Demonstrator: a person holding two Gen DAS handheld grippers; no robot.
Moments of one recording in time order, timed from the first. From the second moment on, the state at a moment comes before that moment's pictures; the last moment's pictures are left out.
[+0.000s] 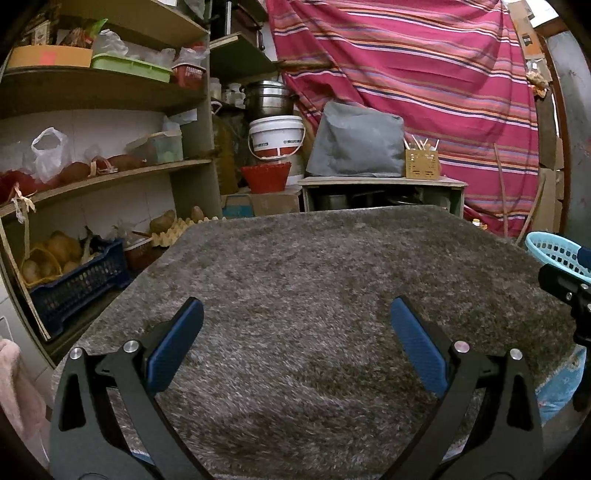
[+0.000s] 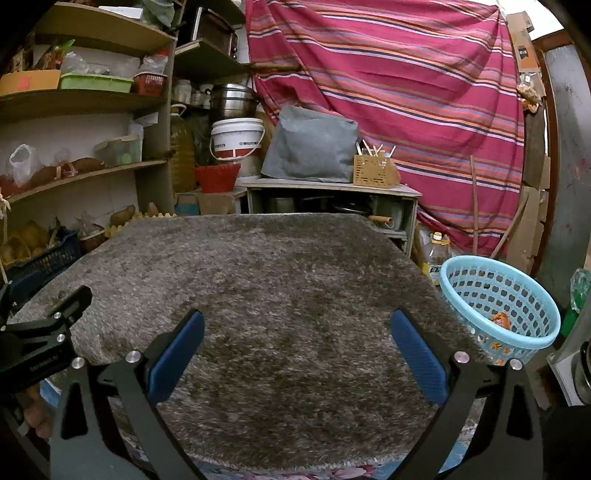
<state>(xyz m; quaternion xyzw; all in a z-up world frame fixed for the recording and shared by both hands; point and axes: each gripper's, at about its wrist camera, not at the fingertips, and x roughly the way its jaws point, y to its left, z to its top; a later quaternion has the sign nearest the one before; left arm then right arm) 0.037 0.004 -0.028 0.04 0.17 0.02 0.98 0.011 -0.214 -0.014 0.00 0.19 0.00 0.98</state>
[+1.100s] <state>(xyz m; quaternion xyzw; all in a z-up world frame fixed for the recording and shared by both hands) 0.035 0.005 -0.027 0.04 0.16 0.03 0.98 0.012 -0.224 -0.015 0.02 0.19 -0.01 0.98</state>
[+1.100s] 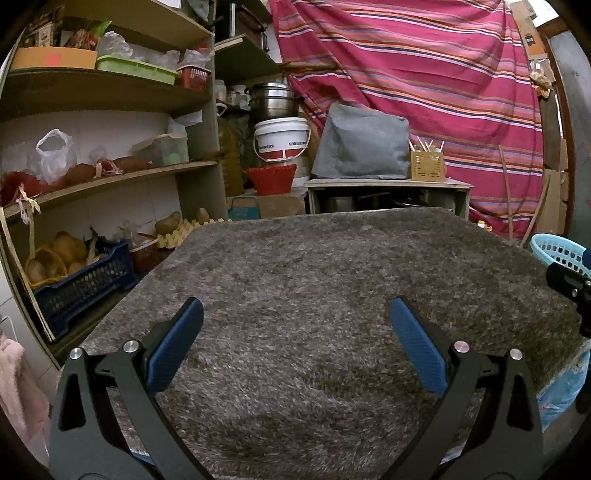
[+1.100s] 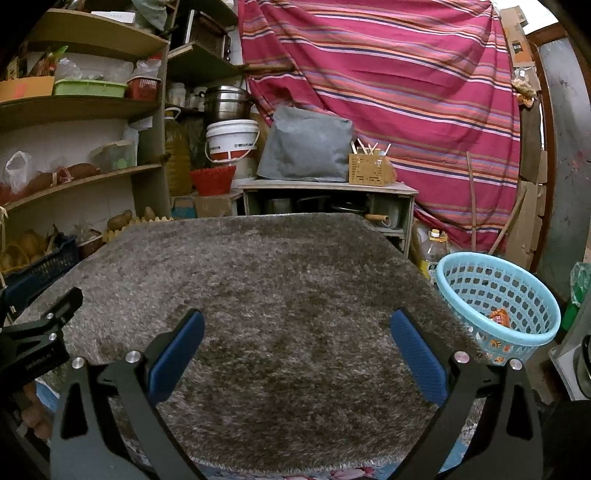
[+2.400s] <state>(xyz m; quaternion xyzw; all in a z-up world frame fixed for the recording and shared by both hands) 0.031 0.004 -0.024 0.05 0.15 0.03 0.99 0.012 -0.227 -0.012 0.01 0.18 -0.01 0.98</state>
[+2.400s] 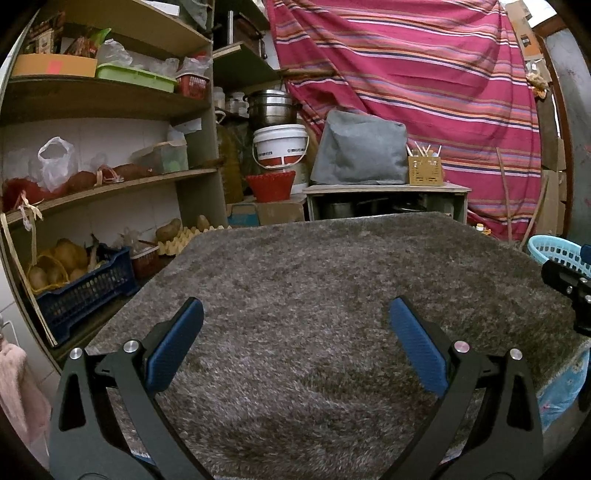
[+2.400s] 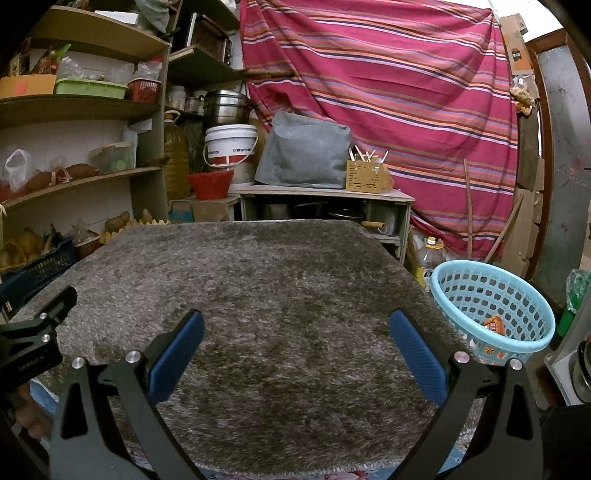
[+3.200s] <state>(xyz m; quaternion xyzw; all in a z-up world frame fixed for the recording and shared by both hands) 0.030 0.005 -0.023 0.05 0.15 0.03 0.99 0.011 -0.227 -0.012 0.01 0.18 -0.01 0.98</state>
